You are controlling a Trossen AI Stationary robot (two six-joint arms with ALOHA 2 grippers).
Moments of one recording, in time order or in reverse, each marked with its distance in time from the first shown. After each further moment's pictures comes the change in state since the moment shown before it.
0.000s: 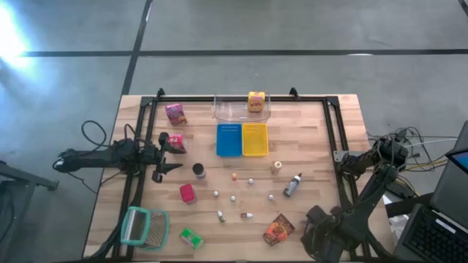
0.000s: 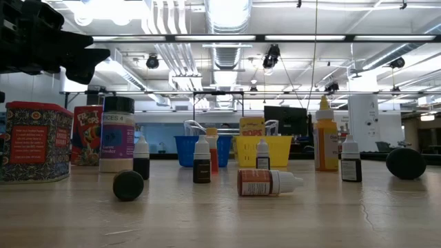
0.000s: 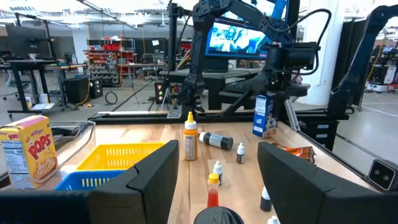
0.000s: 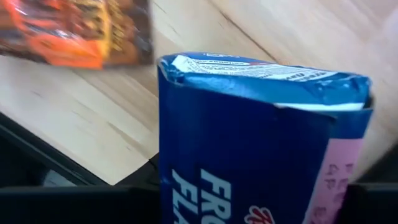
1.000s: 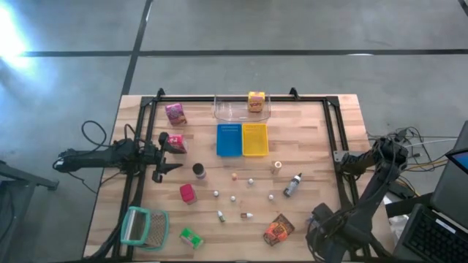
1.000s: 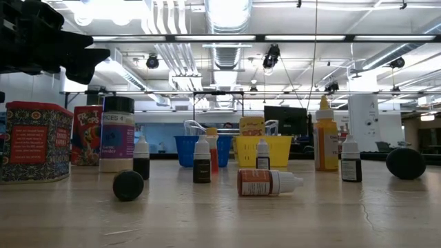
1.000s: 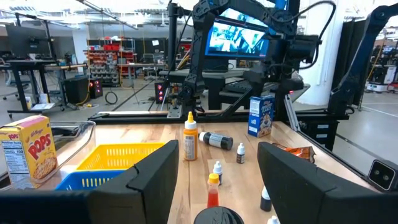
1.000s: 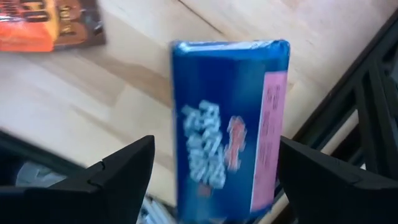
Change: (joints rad) left arm 0.000 0.000 0.000 0.000 0.000 0.000; right arm 0.000 0.000 0.082 -0.192 -0.148 0.065
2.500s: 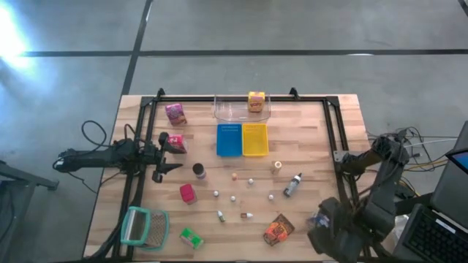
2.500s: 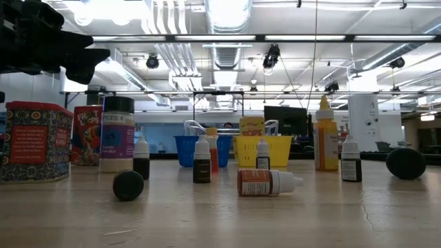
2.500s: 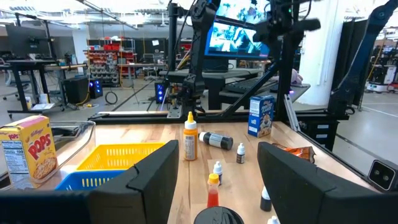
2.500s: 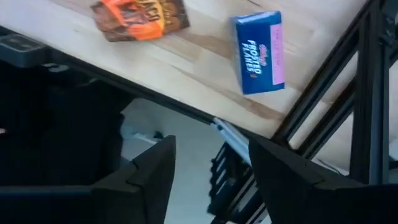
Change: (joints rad) left arm 0.000 0.000 0.000 0.000 0.000 0.000; right arm -0.065 -0.002 0.536 -0.312 -0.023 0.121
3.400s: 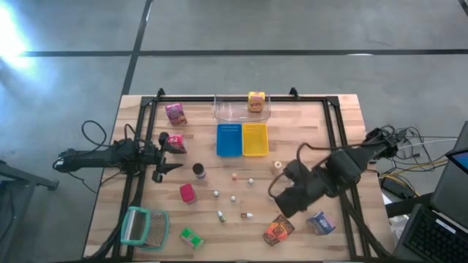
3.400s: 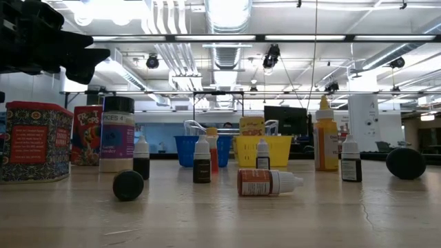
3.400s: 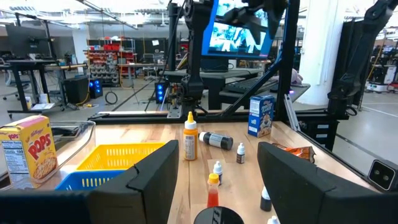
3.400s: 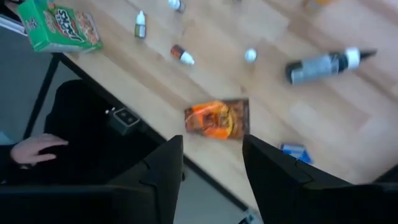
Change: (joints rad) left arm 0.000 0.000 0.000 0.000 0.000 0.000; right arm -0.400 0.000 0.202 -0.013 0.124 -0.602
